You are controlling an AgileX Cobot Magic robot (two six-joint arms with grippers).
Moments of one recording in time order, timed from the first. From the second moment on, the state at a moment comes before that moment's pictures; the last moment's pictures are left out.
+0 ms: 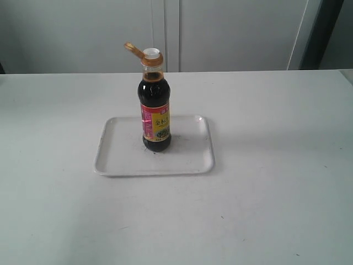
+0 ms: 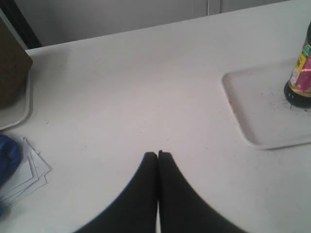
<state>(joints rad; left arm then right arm) -0.12 0.49 -0.65 0.05 0.70 0.08 0.17 0.58 -0.61 -0.16 0.32 0.03</state>
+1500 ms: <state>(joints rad) -0.07 0.19 -0.37 0.00 0.52 0.08 0.17 0.37 -0.43 -0.14 0.21 0.07</state>
